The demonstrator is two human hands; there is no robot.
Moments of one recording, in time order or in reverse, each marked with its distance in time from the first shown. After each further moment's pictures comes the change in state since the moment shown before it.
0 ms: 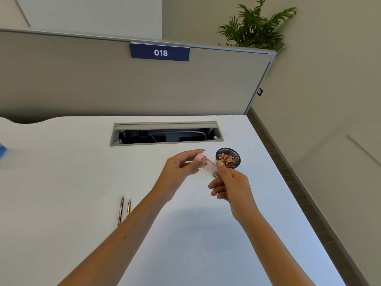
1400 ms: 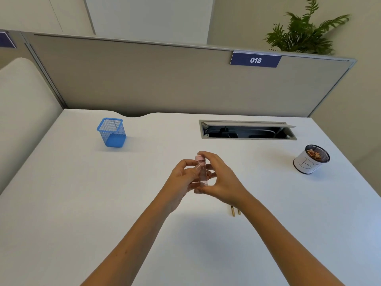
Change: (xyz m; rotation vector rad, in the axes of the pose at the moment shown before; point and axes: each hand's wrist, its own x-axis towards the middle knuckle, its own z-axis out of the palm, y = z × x) left_hand -0.175 0.035 -0.309 -0.253 0.069 -0.183; right_hand -0.105 0.036 0.330 -0.681 -0.455 -0.585
